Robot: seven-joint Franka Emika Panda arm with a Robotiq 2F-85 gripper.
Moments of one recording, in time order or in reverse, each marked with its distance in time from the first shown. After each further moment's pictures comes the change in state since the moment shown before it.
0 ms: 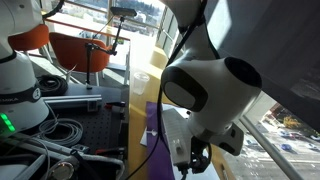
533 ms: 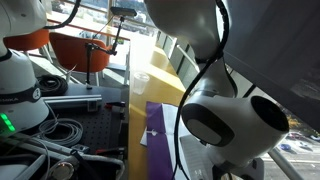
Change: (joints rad) arm -0.183 0.251 0.139 0.285 -0.090 0.000 0.049
